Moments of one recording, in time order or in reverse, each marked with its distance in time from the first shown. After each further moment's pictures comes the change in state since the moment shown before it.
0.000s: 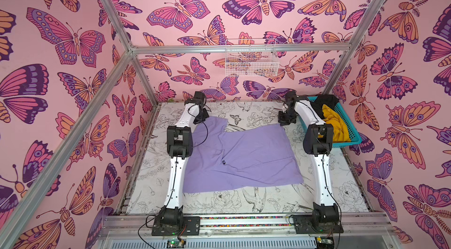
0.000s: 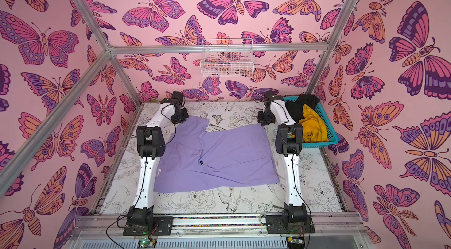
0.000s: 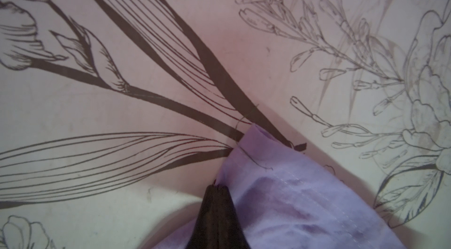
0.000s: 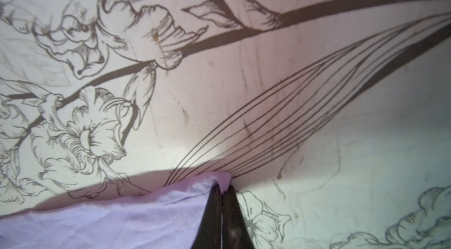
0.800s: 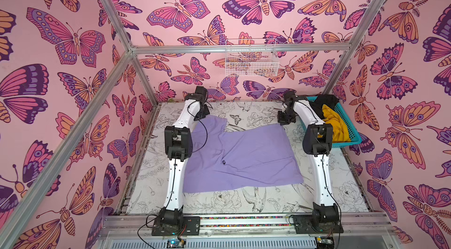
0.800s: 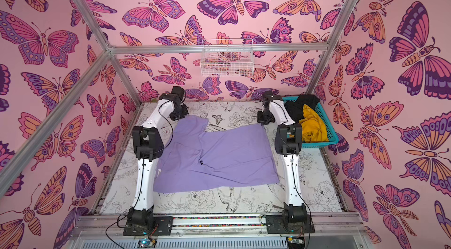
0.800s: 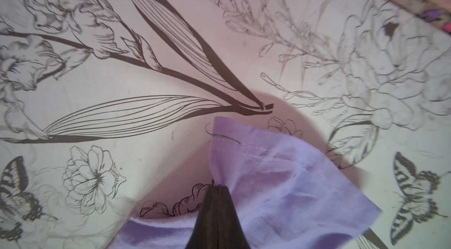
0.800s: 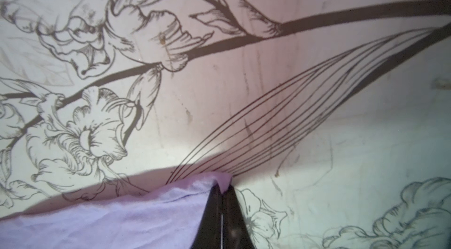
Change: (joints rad) left arm -0.037 -0.161 -0.037 -0.072 -0.091 0.010; right arm 0.016 -0.028 -0.024 0.016 0.056 -0.025
